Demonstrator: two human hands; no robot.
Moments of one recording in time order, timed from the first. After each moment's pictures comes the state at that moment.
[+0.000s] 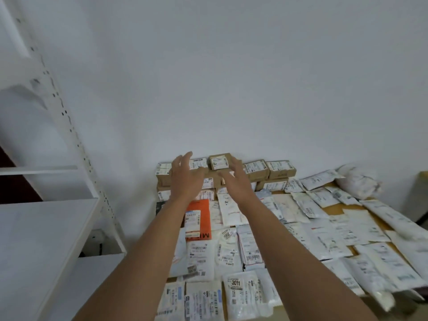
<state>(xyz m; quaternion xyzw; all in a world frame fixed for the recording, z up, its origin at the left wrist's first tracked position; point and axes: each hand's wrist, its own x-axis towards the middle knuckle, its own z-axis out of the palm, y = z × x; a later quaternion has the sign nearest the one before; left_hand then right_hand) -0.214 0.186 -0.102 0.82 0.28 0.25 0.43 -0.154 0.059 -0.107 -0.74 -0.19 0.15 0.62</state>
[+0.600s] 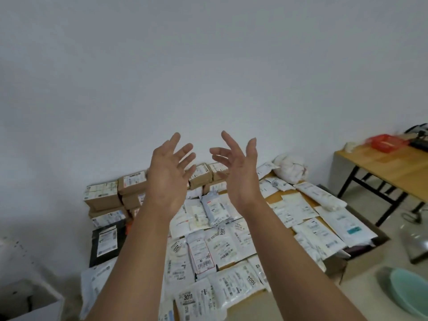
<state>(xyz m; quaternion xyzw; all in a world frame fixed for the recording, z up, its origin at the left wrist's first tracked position) -0.186 0.052 -0.028 0.48 0.01 0.14 0.87 -0.150 -0.089 -0.032 -0.60 -0.16 0.05 0.78</state>
